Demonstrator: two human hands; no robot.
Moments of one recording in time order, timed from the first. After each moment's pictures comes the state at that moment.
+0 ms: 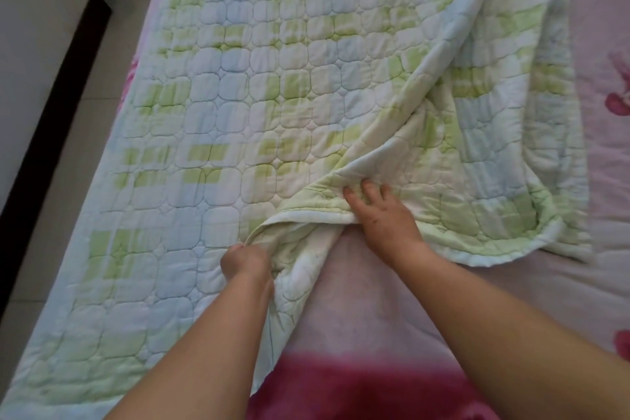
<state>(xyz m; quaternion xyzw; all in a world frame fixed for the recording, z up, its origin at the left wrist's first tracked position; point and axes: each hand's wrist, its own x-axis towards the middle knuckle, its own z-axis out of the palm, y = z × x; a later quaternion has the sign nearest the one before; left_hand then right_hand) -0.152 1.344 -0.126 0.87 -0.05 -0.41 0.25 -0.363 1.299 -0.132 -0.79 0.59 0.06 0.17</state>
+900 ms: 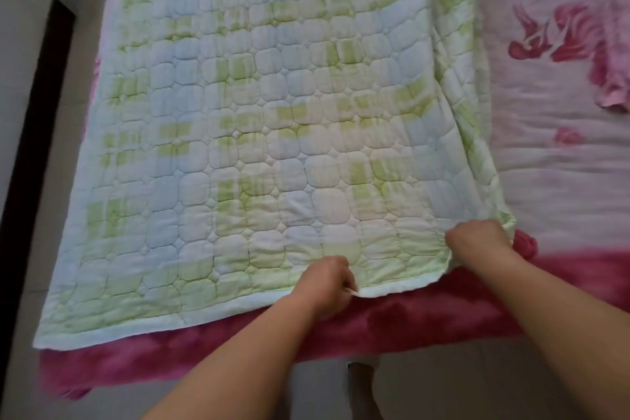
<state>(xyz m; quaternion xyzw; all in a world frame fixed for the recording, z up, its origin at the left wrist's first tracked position) -0.303 1.479 -0.083 0.52 -0.72 -0.46 -0.06 -0.559 1.442 -0.055 -0.69 0.57 0.44 0.11</state>
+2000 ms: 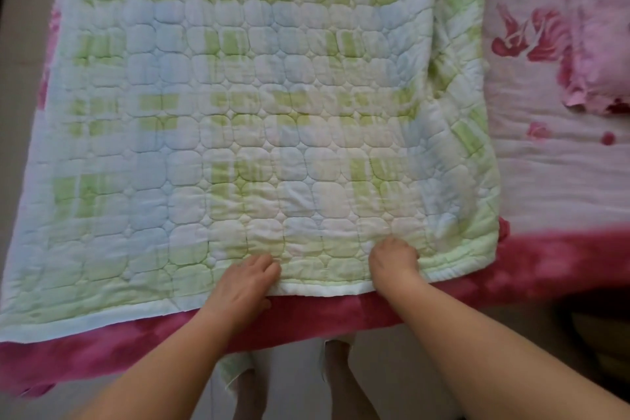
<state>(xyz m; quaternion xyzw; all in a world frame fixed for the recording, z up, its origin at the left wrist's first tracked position) -0.173 1.508 -0.102 0.42 -0.86 -0.26 -0.14 -0.436 1.492 -0.096 -0.61 0.61 0.48 0.18</state>
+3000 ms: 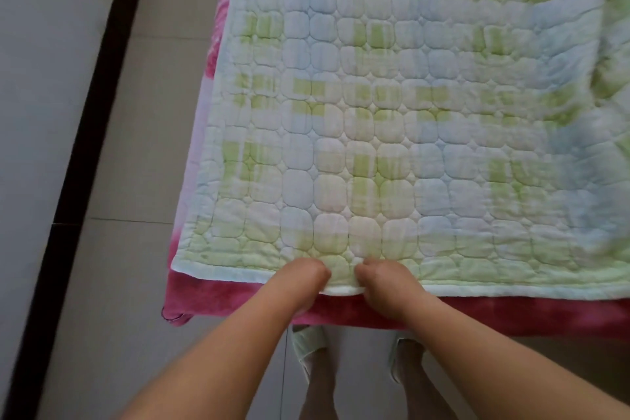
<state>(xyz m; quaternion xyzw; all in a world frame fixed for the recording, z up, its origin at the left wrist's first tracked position) -0.040 1.528 -0.093 0.48 -0.77 -0.34 -0.25 -0.225 1.527 -0.102 -0.81 0.47 0.19 0.30</state>
